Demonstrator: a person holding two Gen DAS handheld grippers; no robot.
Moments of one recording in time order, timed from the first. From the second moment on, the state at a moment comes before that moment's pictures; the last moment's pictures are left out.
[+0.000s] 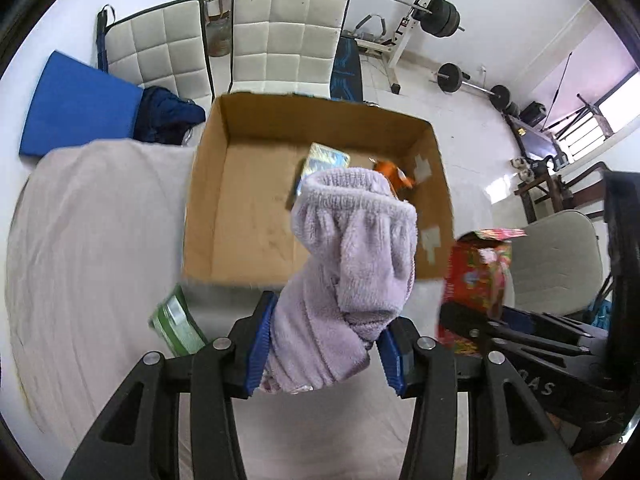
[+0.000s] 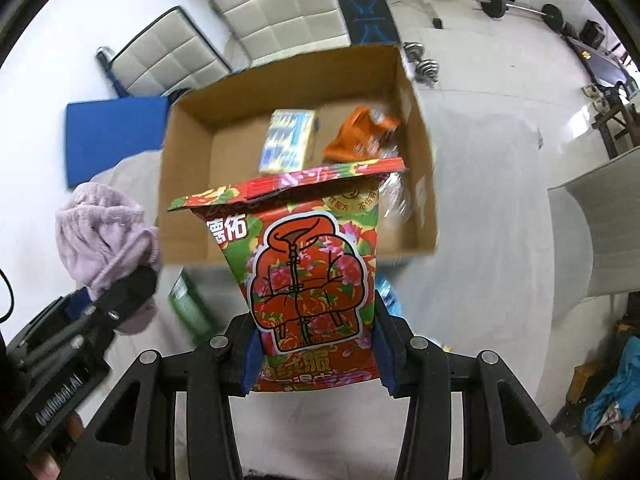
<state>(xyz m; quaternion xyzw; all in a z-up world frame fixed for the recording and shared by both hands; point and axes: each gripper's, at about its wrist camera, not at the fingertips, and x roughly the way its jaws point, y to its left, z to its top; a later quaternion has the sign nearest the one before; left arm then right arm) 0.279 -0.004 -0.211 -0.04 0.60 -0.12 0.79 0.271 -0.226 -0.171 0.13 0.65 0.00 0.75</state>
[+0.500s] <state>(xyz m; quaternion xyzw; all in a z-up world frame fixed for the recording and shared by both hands) 0.432 0.004 -0.303 -0.03 0.68 -0.07 0.73 0.381 -0.243 -0.292 0.11 0.72 -0.06 0.69</state>
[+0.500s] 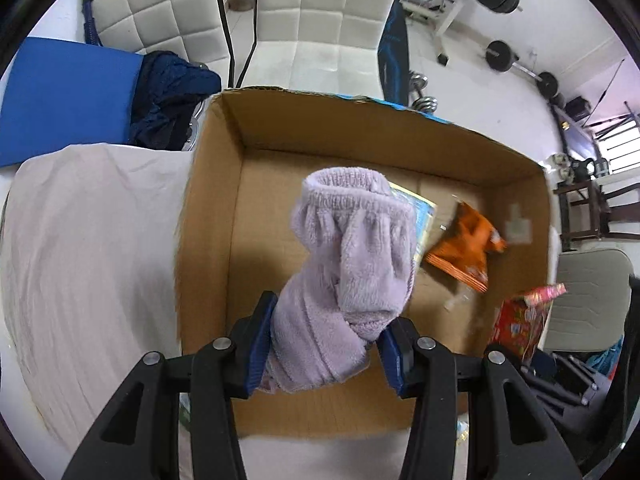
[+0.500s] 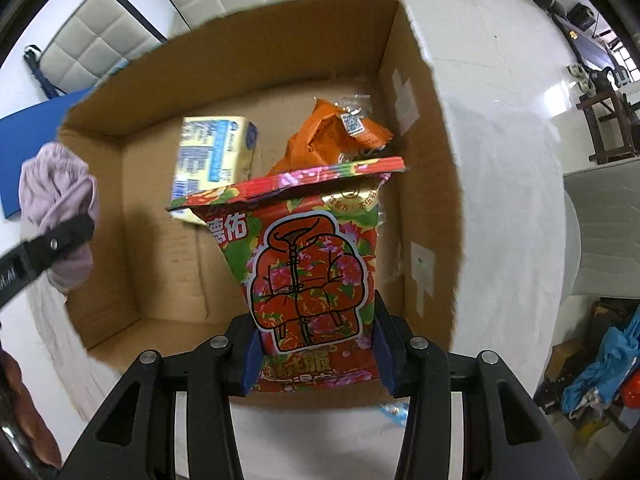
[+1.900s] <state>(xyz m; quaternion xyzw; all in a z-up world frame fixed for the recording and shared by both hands) 0.390 0.002 -0.267 0.01 0.63 -0.06 0.77 0.337 -0.221 -0.253 0.08 0.69 -0.03 0.72</state>
